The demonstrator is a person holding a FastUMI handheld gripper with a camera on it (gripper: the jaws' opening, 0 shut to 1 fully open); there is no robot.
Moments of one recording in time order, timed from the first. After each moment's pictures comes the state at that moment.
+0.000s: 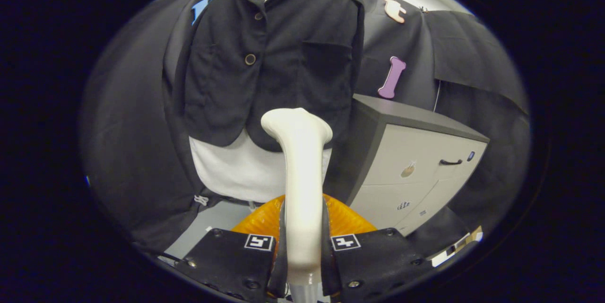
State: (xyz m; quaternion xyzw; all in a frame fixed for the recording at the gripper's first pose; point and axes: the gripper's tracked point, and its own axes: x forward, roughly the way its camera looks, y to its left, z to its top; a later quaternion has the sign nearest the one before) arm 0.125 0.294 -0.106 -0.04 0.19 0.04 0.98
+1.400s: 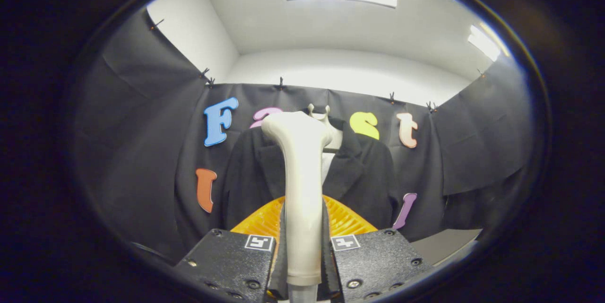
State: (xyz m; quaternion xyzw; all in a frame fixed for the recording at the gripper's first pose) arm 0.145 0.432 0.314 -0.03 -0.21 0.07 0.97
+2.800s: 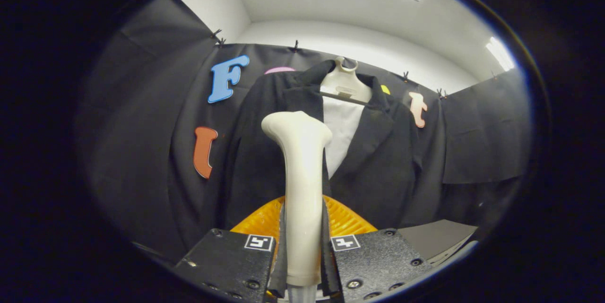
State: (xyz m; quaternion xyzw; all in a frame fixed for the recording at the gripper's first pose) arm 0.180 0.464 0.207 -0.08 -0.10 0.05 0.99
